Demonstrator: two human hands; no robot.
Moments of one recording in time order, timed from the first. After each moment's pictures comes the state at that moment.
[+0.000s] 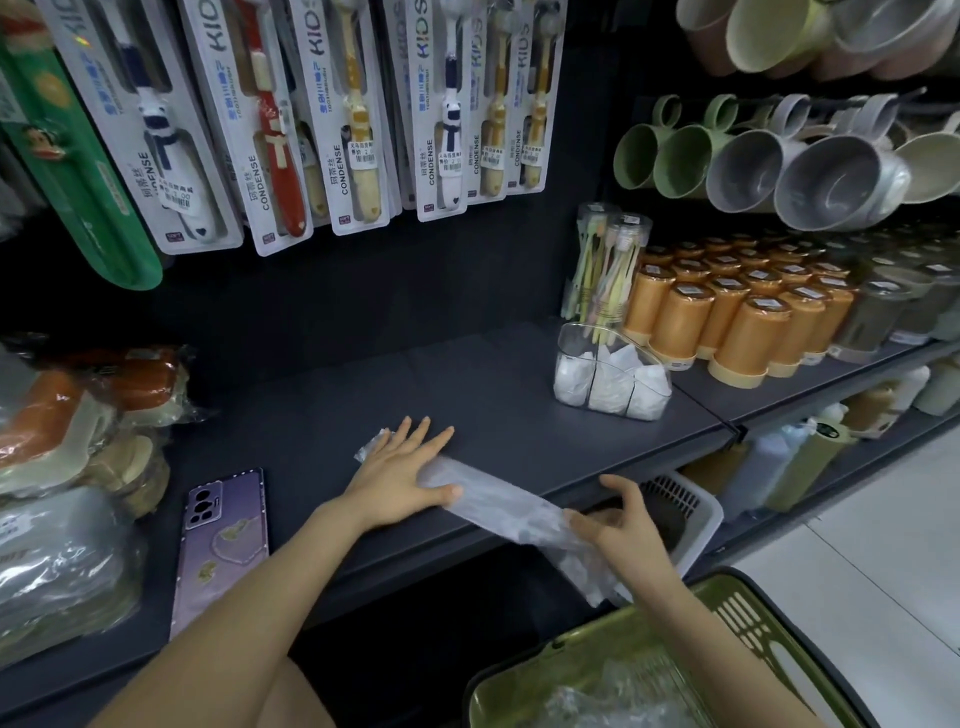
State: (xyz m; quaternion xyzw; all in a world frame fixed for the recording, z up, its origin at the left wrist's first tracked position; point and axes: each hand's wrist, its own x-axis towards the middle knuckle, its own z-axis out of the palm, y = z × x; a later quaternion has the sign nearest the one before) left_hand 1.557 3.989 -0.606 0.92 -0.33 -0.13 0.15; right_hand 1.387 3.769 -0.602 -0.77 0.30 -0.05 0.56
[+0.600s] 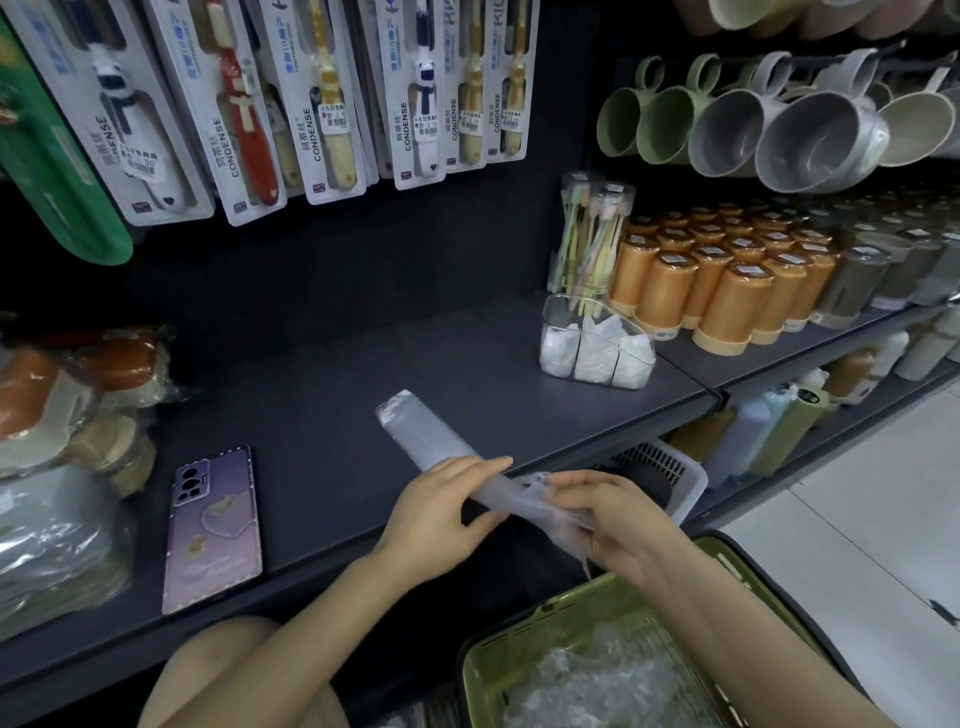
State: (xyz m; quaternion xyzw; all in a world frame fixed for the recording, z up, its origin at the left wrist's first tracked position) left_hand 1.467 3.964 -0.616 0.83 -0.43 0.07 0.34; right_hand 1.376 3.793 -0.559 -0.54 0.31 0.02 0.78
